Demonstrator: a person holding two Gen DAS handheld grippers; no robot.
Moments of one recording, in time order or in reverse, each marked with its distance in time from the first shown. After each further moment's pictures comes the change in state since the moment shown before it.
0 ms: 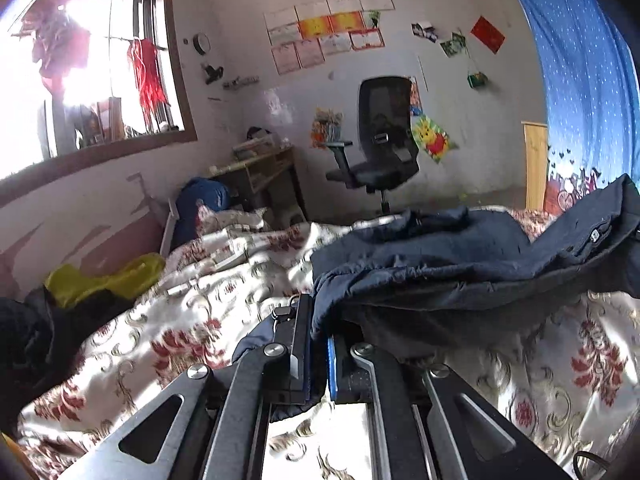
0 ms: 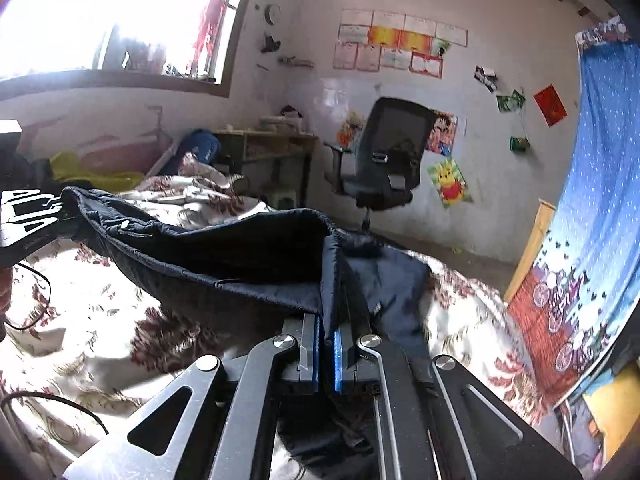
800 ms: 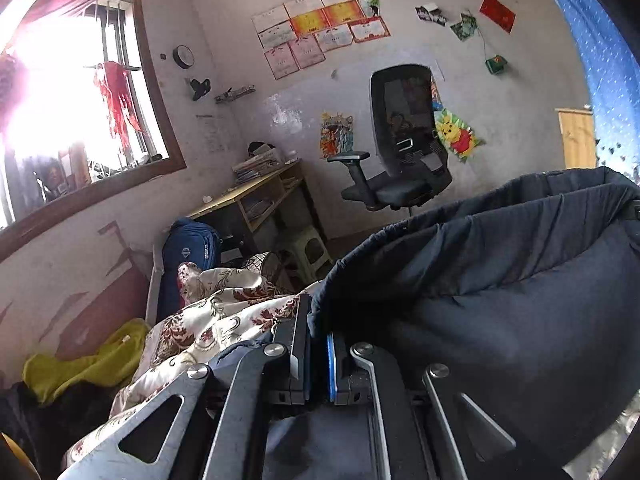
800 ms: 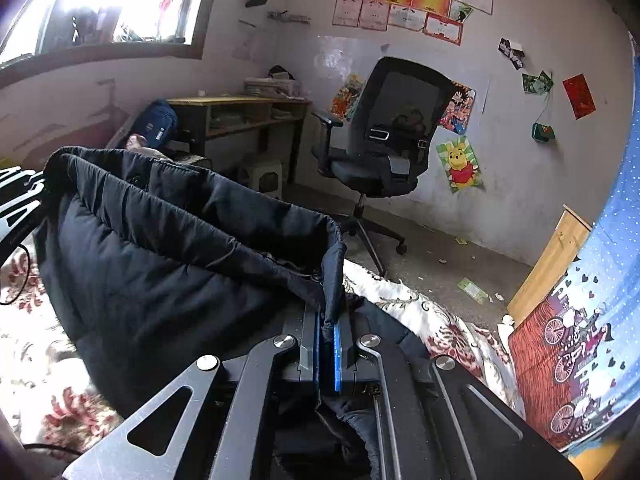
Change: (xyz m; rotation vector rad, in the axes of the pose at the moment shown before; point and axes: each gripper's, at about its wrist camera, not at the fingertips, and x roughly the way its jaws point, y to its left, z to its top) left arm 0.244 -0.044 0.139 0.083 -0.005 0.101; right arm 0.272 -0.057 0.120 -0.025 0.157 -0.012
